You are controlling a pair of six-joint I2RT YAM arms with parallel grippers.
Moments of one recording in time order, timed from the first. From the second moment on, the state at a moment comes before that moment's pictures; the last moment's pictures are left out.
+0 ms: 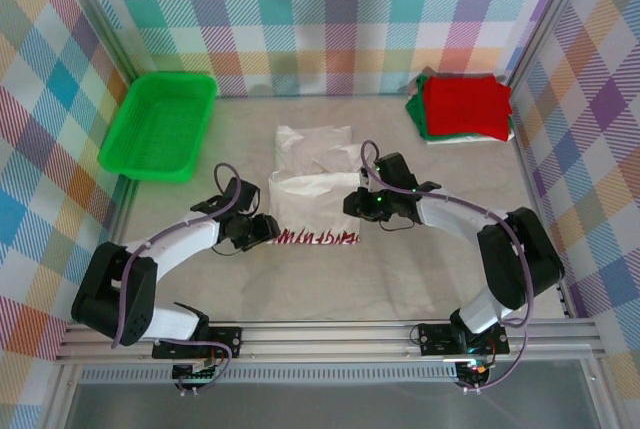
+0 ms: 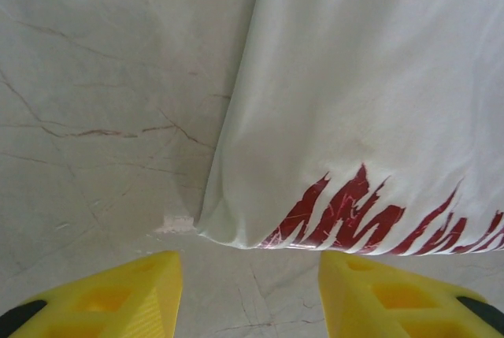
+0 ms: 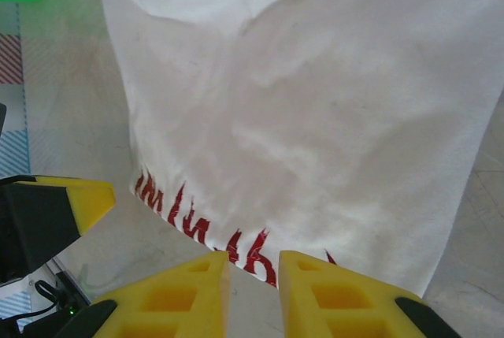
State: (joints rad) left arm -0.40 1.39 0.70 -0.49 0.22 -0.74; right arm 0.53 1.58 0.89 -0.22 -0.48 0.65
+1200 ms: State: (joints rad) left arm -0.41 1.53 0.79 -0.44 0.20 -0.73; right arm 0.52 1.53 0.70 -0.17 -0.47 0.73
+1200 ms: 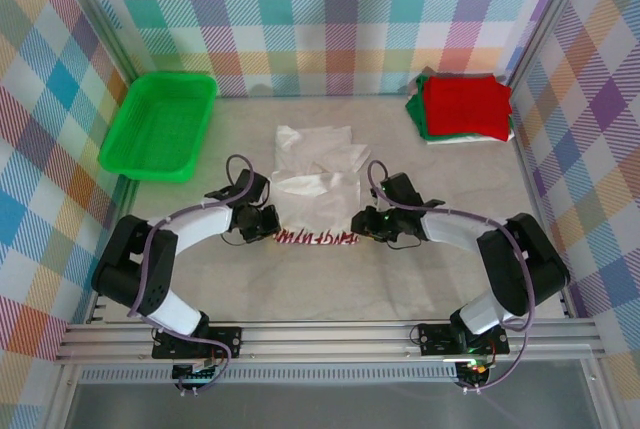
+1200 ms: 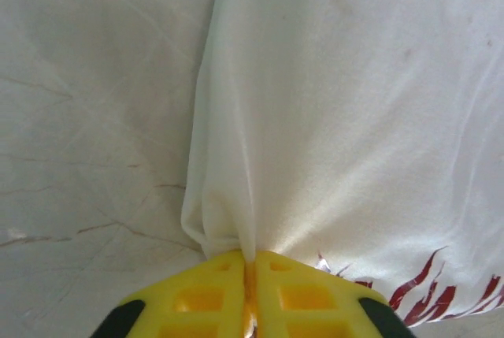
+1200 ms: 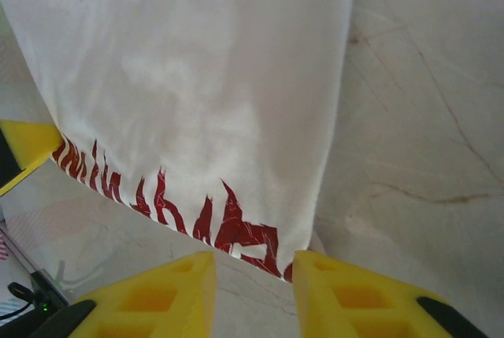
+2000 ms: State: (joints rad) left arm -0.41 1.46 0.74 -0.45 0.16 -0.72; right arm 0.54 1.67 0.69 -0.02 -0.59 0.80
